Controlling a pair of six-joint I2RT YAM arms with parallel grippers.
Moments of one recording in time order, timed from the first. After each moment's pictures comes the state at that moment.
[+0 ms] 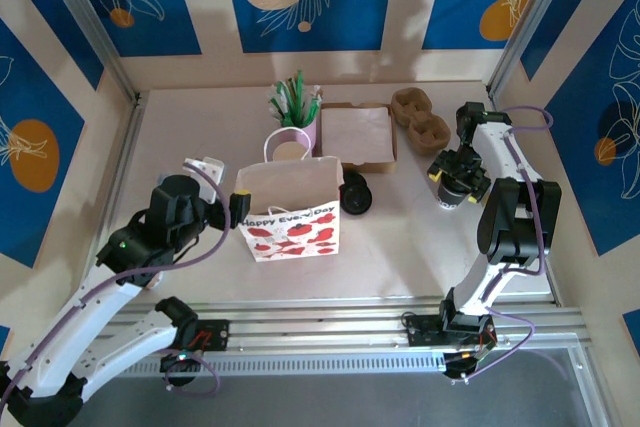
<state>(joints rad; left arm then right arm) -0.62 0.74 0.91 -0.69 -0.23 -0.13 -0.11 1.75 1.41 -1.20 0.05 0.56</state>
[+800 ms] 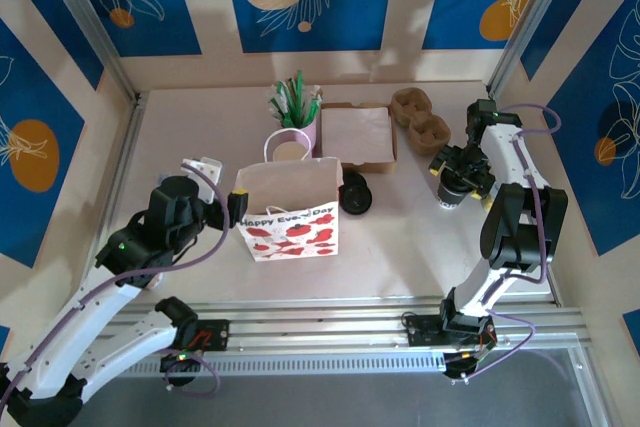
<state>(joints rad) -0.62 0.73 0.90 -0.69 -0.27 -0.12 -0.15 1.71 1.41 -1.16 -0.04 0.45</state>
